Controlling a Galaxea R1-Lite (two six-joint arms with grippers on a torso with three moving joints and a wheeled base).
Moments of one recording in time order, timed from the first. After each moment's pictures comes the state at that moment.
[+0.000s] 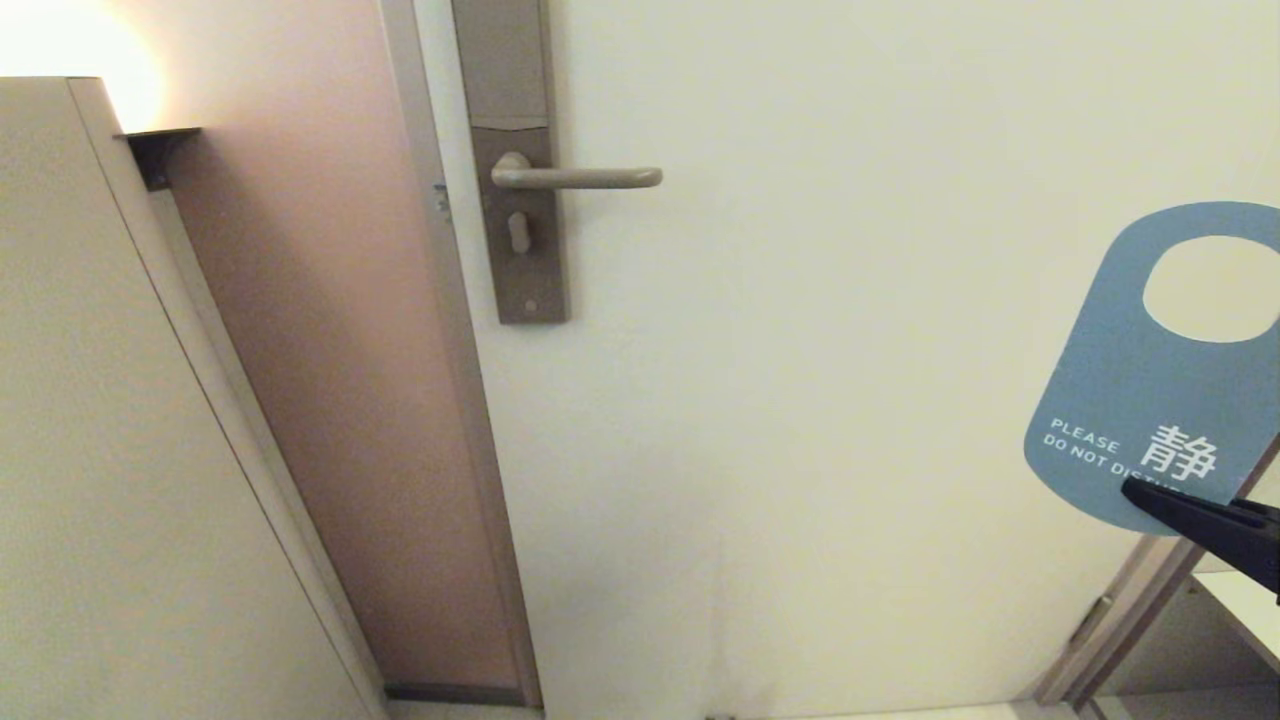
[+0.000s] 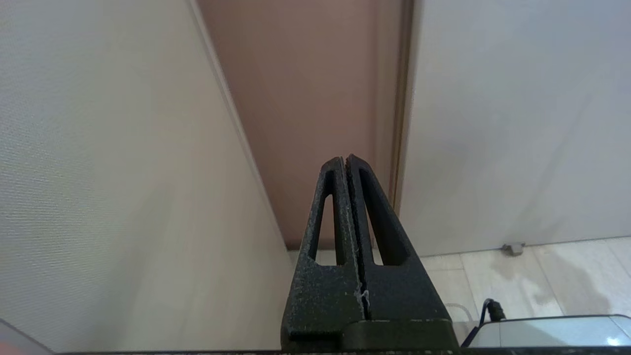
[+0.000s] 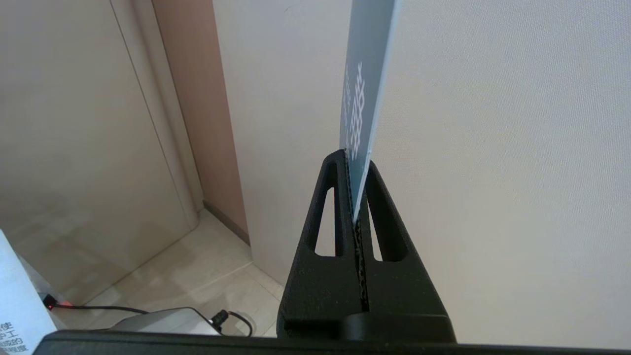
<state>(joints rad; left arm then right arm) 0.05 0.31 0.00 -0.09 -0.03 0.11 -0.08 0.98 -0.33 -0.53 0.70 -0.06</state>
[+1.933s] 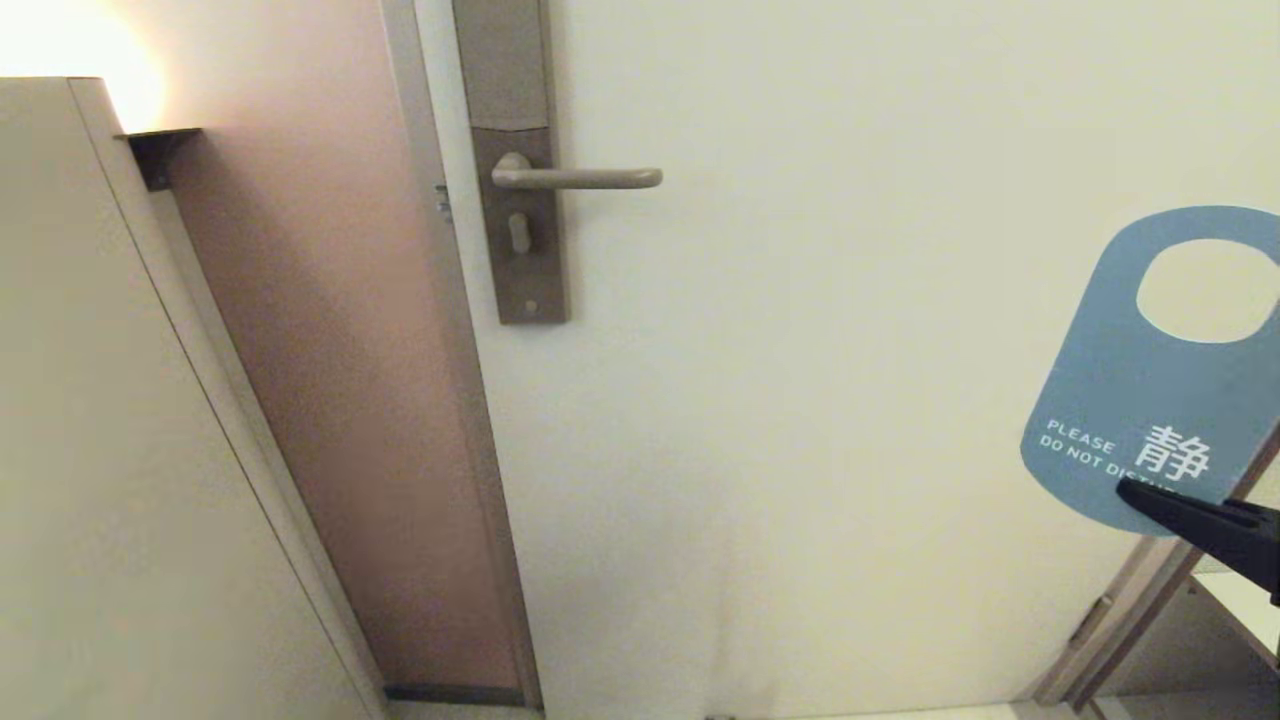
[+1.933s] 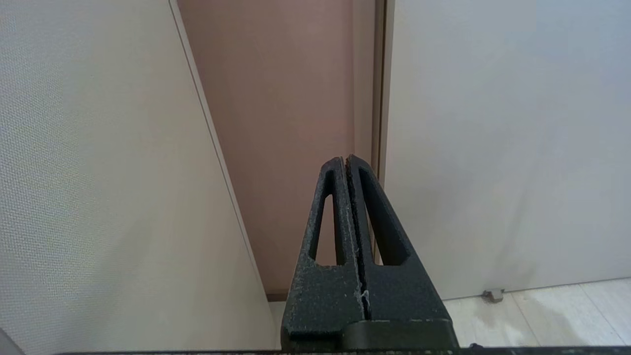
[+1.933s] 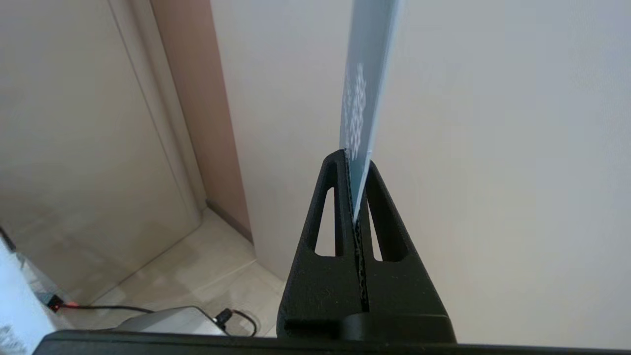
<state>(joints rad) 0.00 0.00 0.00 0.03 -0.03 0.05 -0.09 1.00 -0.33 -0.53 0.70 -0.05</state>
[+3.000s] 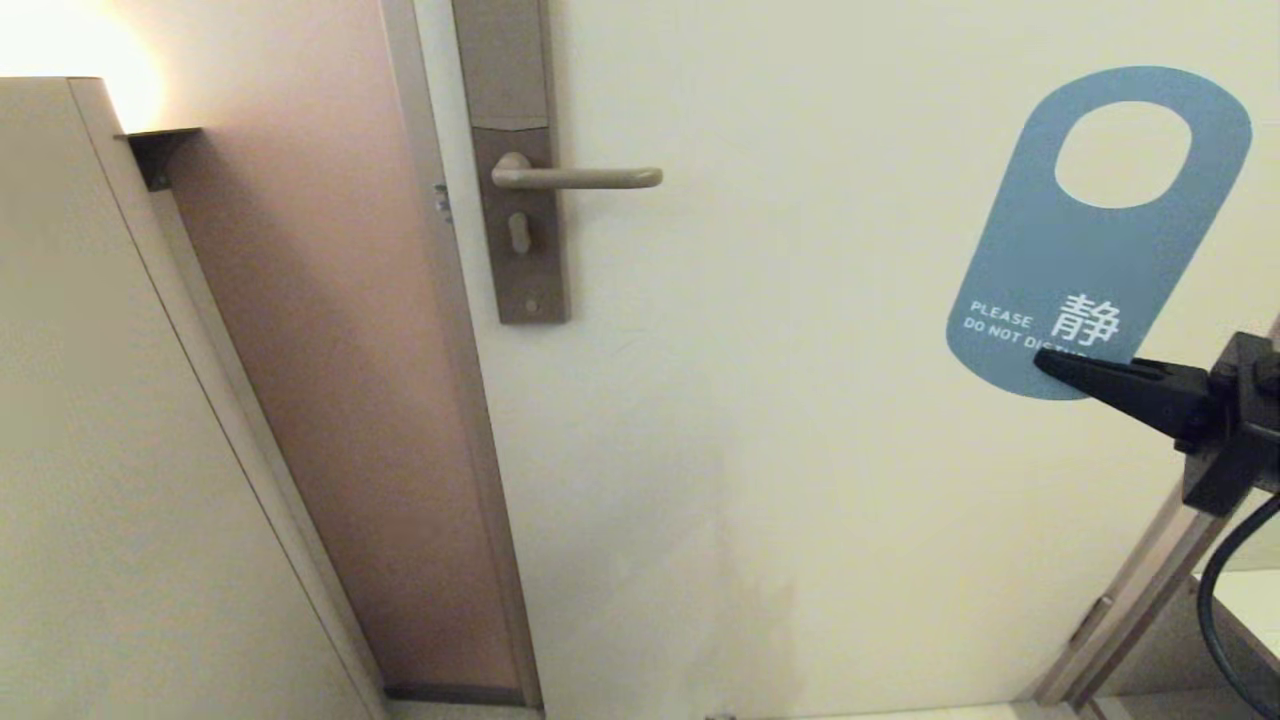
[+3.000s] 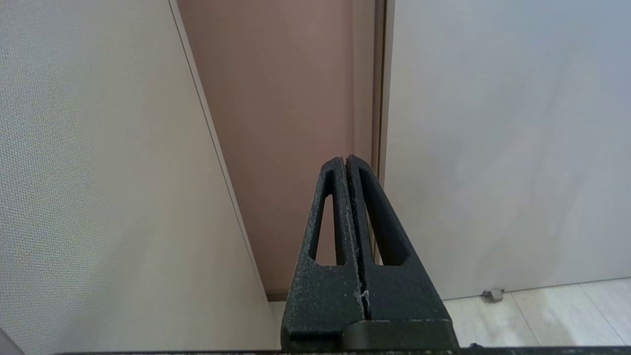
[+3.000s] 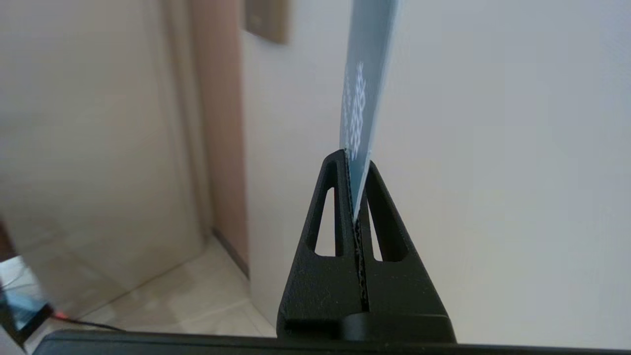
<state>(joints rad) 0.00 0.00 0.00 0.03 -0.03 0.05 0.03 1.26 -0.56 -0.67 0.74 -0.05</state>
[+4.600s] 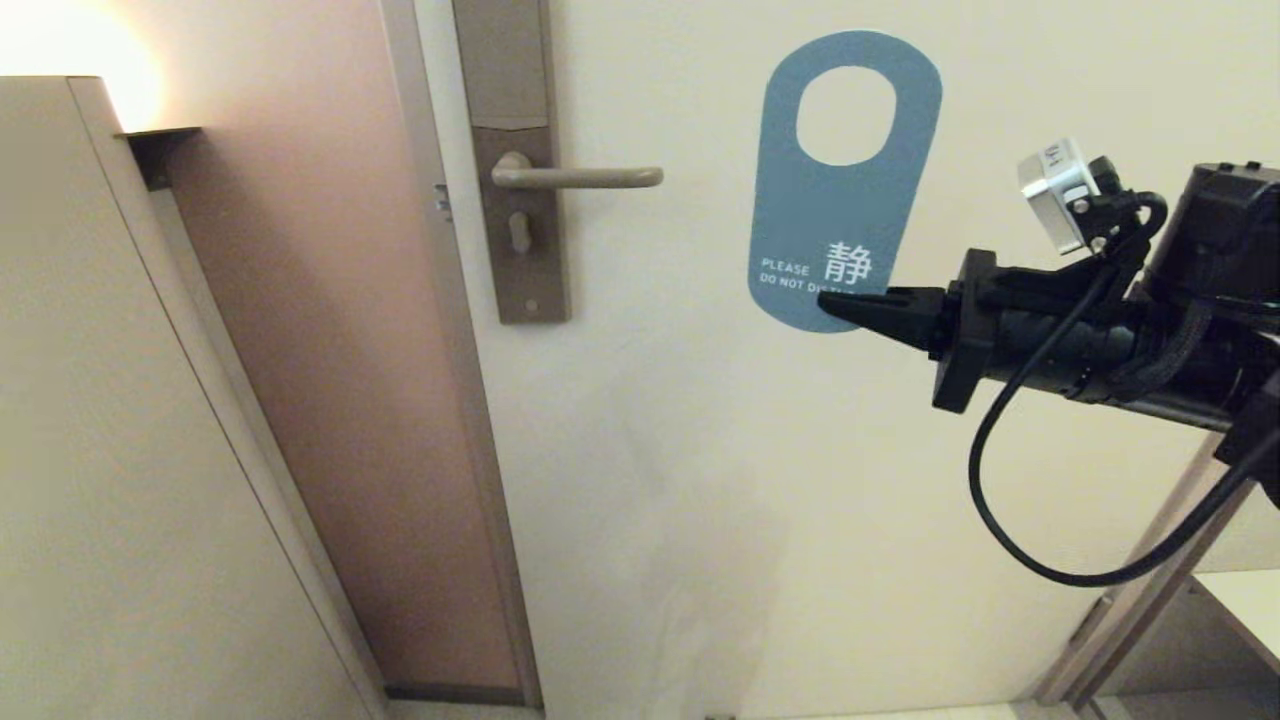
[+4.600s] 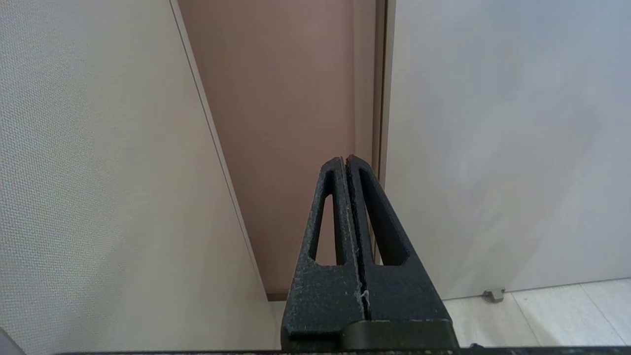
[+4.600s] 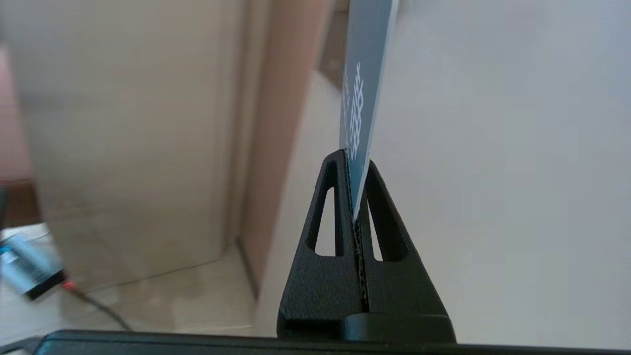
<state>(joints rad) 0.00 0.00 0.00 0.03 -0.03 0.05 0.32 1.63 -0.92 -0.69 0.72 -0.17</state>
